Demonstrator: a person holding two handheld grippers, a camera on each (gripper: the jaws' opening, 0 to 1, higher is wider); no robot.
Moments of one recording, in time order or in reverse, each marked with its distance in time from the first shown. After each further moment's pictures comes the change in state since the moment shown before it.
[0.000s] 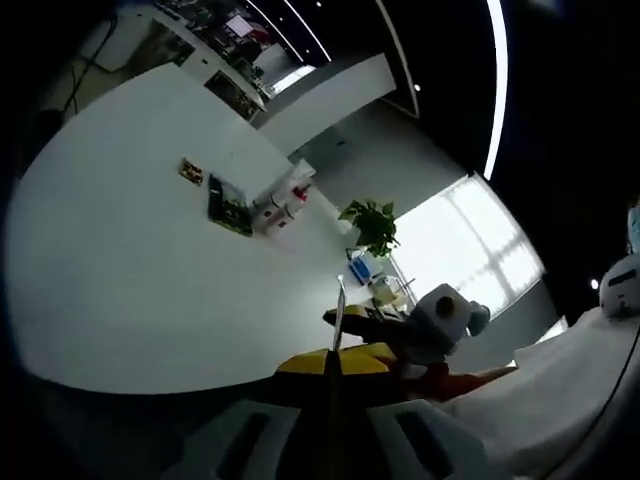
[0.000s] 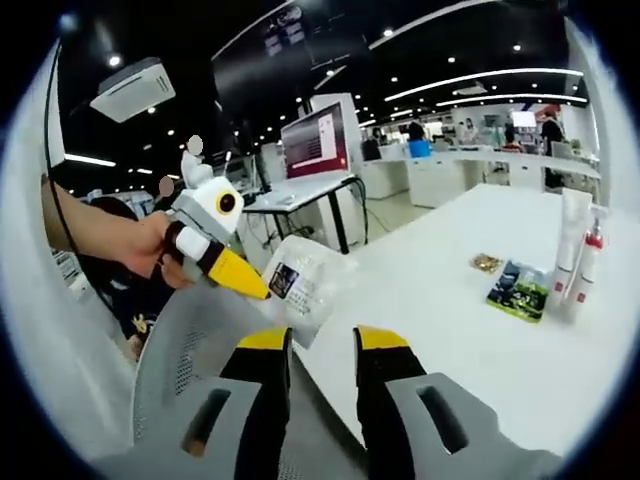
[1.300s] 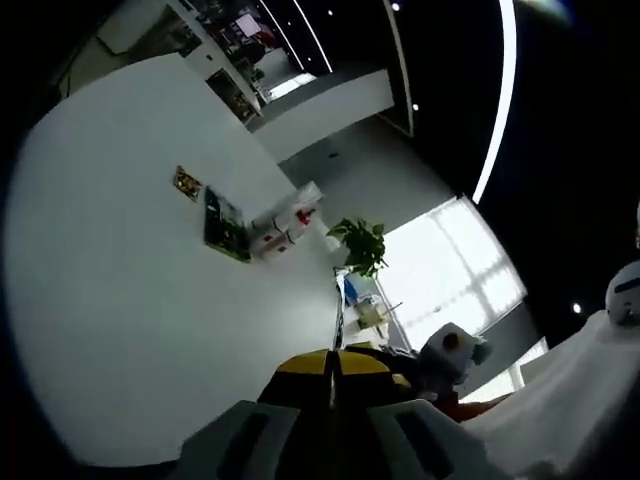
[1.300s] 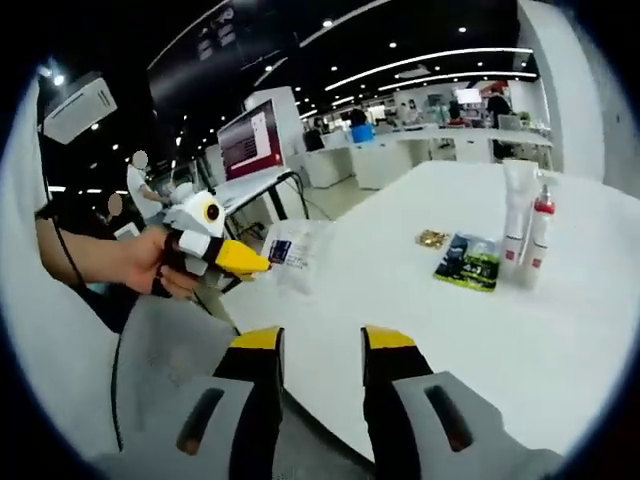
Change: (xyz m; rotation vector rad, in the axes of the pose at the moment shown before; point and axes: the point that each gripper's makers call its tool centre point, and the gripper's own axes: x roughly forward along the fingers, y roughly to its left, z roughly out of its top) left arm 0.032 0.038 0.059 -0.056 -0.029 -0.104; right arm -0.016 -0.045 -0.017 0.112 0.105 -0.215
